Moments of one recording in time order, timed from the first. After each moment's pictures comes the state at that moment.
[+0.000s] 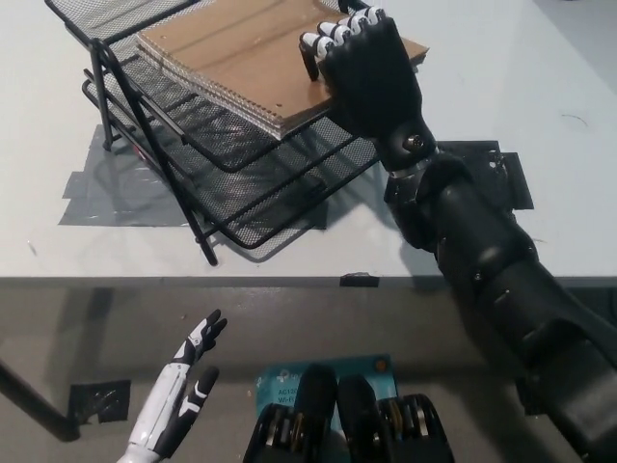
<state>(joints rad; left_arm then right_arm) 0.03 0.17 -0.10 0.07 0.22 -0.36 -0.06 -1.07 -0.07 0.47 0.99 -1.16 -0.24 -1.03</state>
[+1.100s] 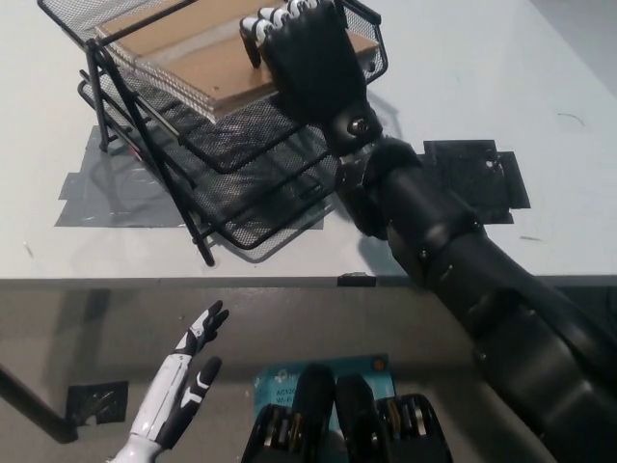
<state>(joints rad) 0.01 0.17 -0.10 0.06 0.22 -0.34 -0.06 -1.21 0.04 0.55 1.24 -1.10 -0.23 -1.08</state>
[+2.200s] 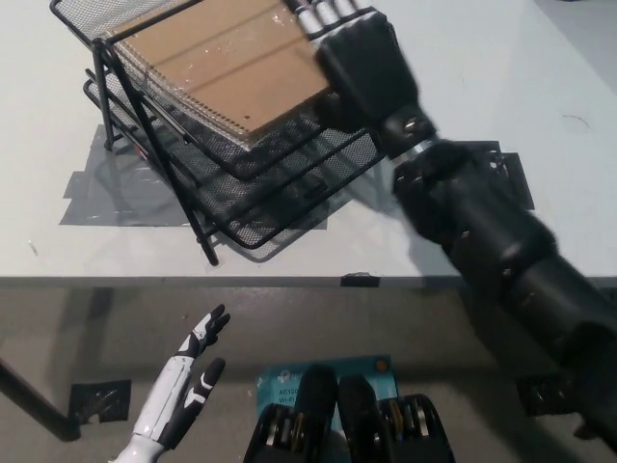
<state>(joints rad) 0.01 0.17 -0.10 0.09 0.24 -0.33 -0.06 -1.05 -0.19 0.61 0.77 -0.86 -0.12 -0.61</state>
